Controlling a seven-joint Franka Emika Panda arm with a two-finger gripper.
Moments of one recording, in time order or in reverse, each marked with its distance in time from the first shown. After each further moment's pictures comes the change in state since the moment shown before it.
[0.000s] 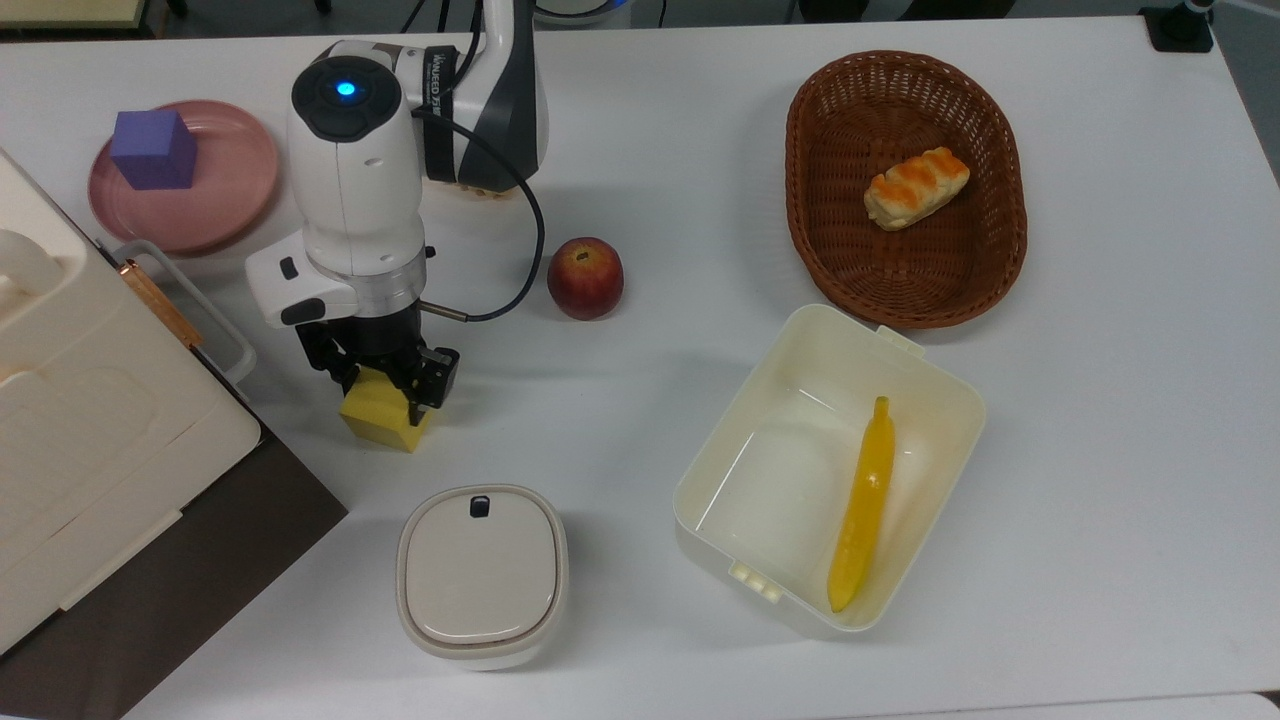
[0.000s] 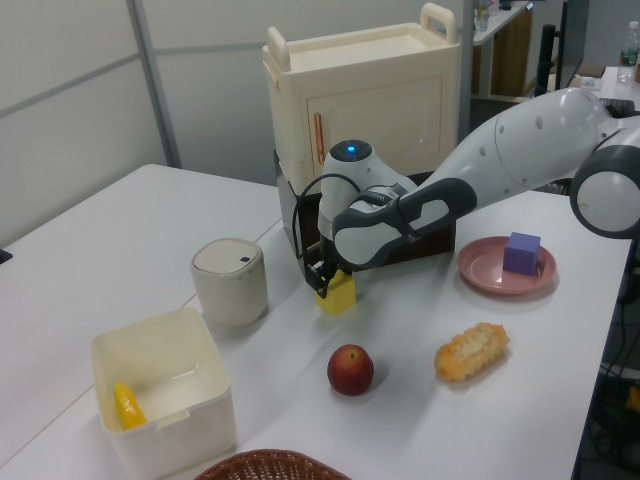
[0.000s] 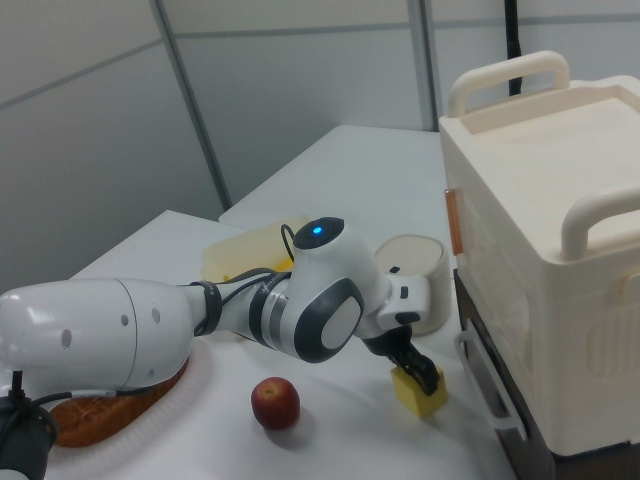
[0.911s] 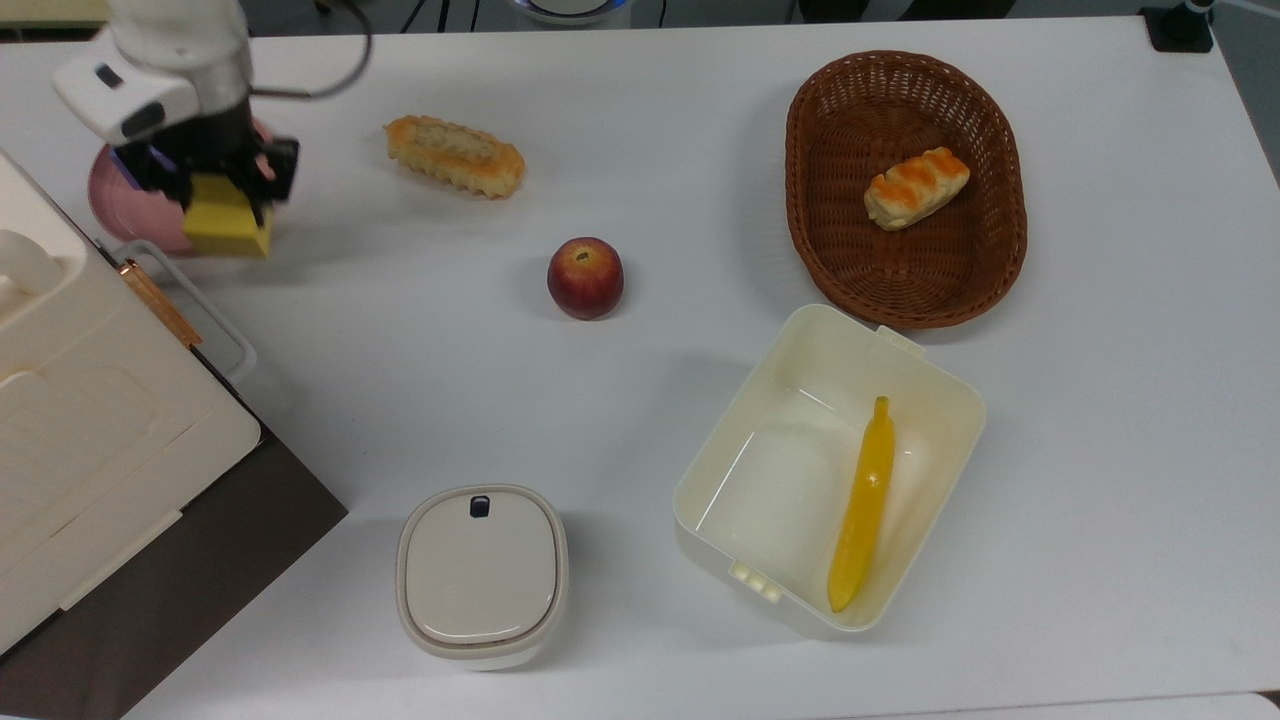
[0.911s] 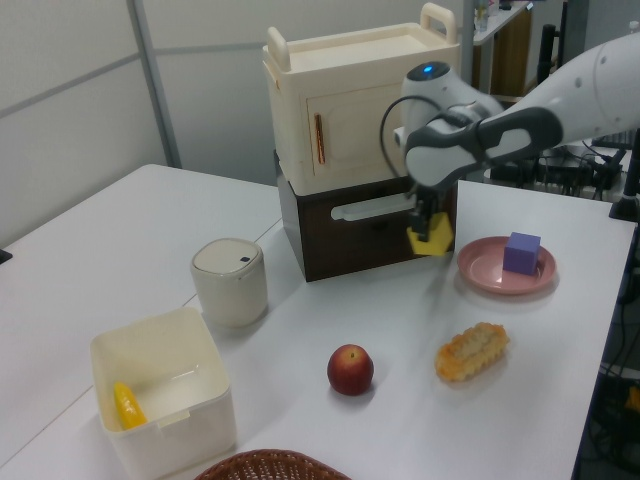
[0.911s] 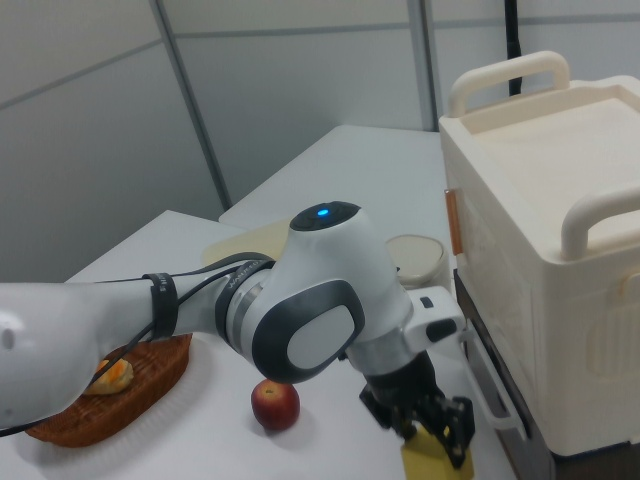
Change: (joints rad) arm -0.224 -0.336 -0.003 -0.193 -0.018 -0.282 -0.630
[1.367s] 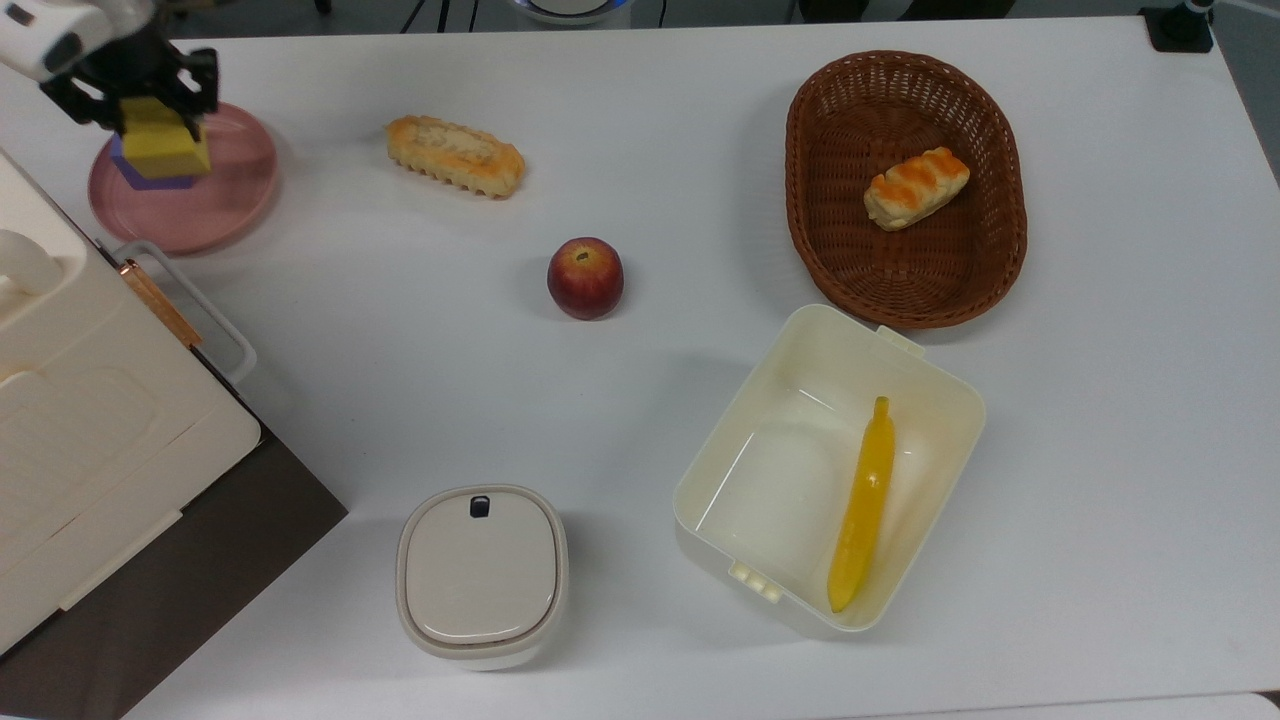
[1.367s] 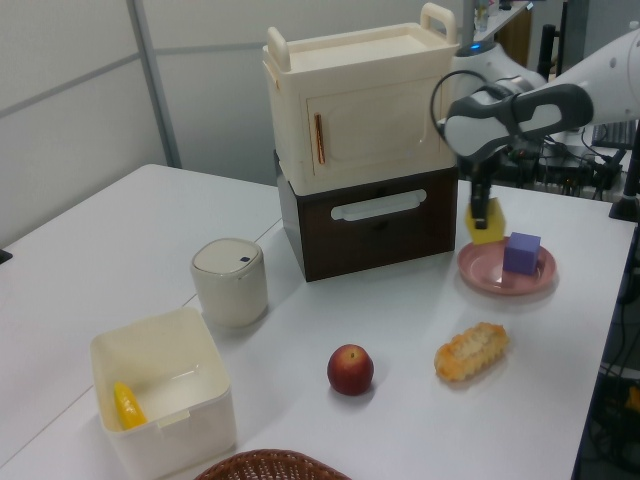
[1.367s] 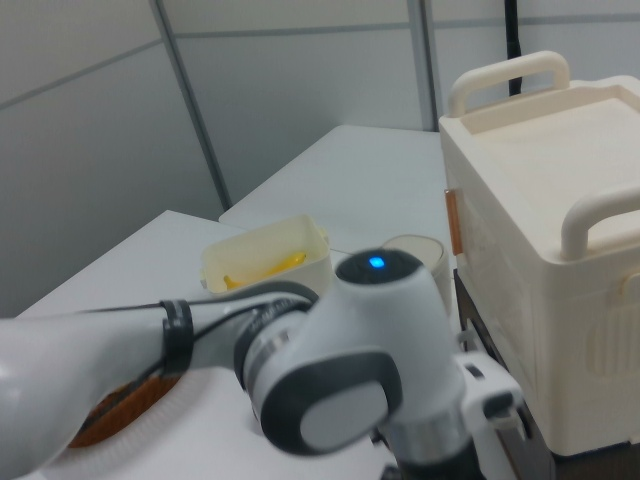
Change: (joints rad) arm -0.179 -0.039 -0.001 -0.014 0.040 -0.110 -0.390
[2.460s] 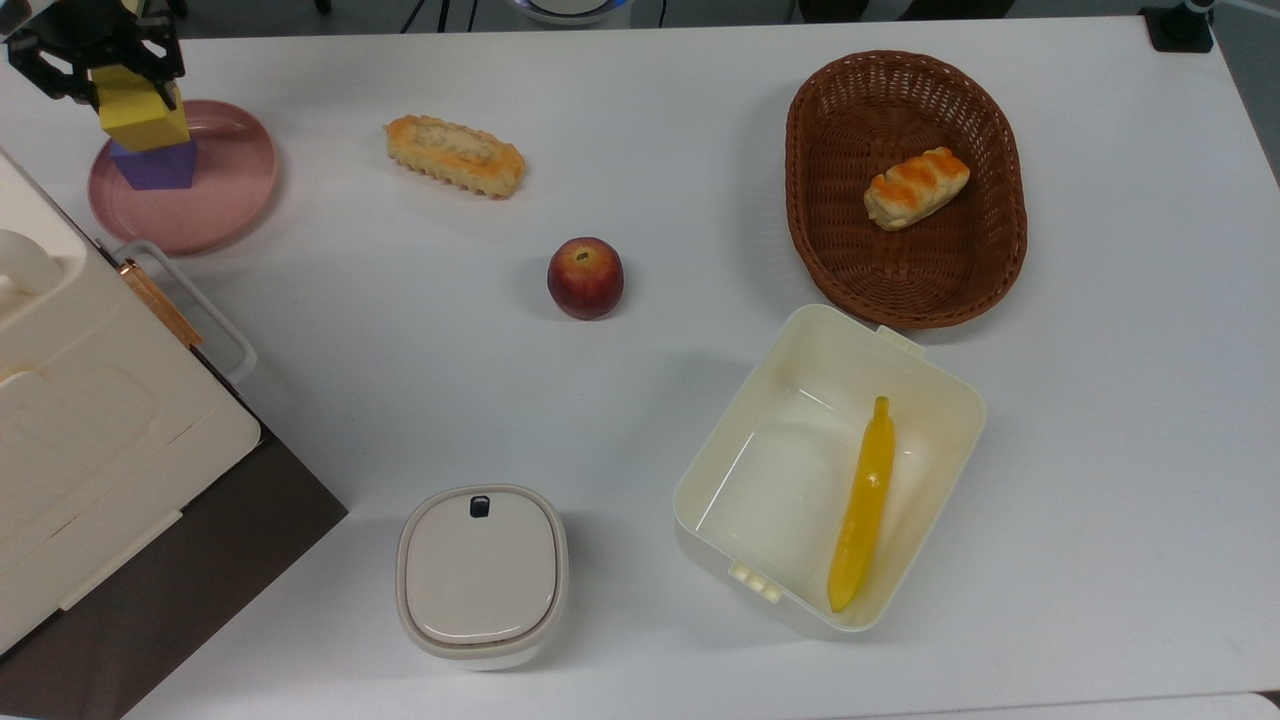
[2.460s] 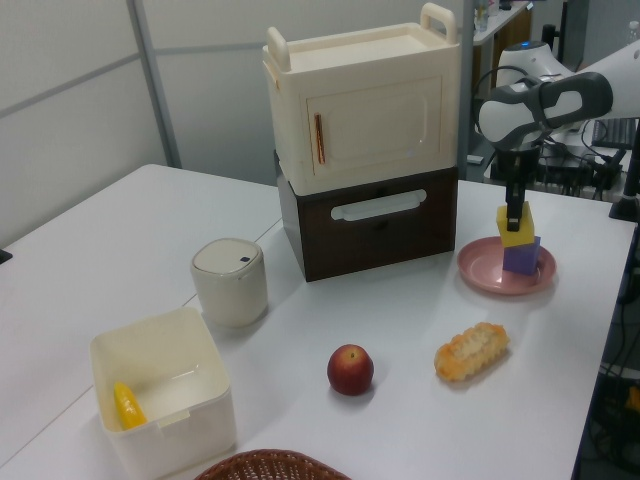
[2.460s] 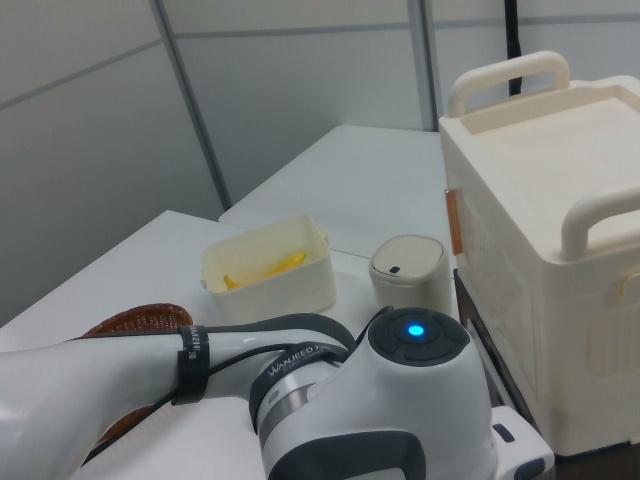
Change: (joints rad) arm -0.117 0.003 0.003 -0.025 0.113 0.001 -0.190
